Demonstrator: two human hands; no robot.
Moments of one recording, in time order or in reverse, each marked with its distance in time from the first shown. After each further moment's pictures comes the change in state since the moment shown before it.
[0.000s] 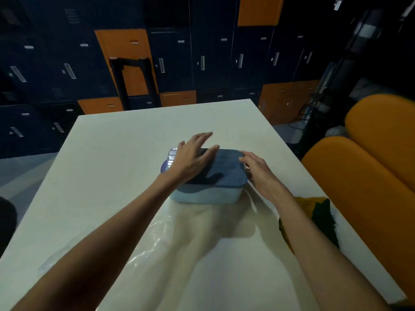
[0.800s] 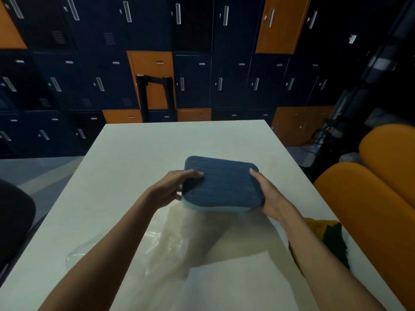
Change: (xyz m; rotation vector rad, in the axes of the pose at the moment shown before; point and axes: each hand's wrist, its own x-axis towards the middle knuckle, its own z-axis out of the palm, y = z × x) left_hand -0.058 -0.030 -0.045 -0.818 -0.209 -0.650; right_hand -0.017 0.000 0.007 0.123 -0.107 0.200
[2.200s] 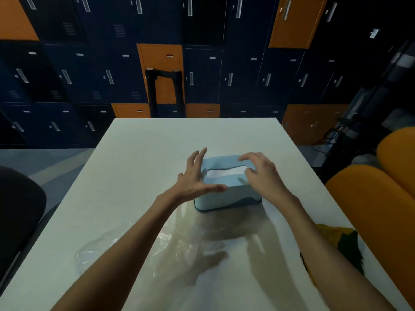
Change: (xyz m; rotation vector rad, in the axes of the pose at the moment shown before) left_hand 0.023 -0.010 0.011 0.595 0.176 0.376; right_hand 0.007 -0.034 0.037 -0.983 0.164 -0.692
